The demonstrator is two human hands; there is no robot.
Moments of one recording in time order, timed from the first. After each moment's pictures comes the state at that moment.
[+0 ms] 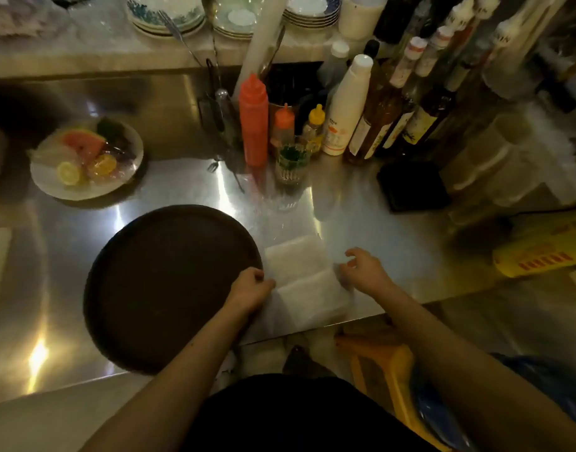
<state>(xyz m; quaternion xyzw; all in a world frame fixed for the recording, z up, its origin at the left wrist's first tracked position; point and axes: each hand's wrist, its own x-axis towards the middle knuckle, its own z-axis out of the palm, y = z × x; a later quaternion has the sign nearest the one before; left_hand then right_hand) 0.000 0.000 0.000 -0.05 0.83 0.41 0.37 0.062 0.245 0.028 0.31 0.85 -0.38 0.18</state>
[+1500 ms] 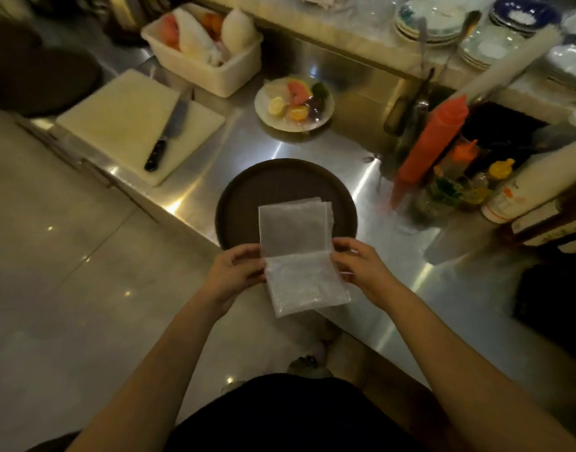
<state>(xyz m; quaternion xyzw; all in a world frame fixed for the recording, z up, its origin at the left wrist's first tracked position) 0.135 -0.084 0.092 -0.35 0.59 0.73 0.06 0.019 0.138 0.065 0.02 0.72 -0.60 0.35</state>
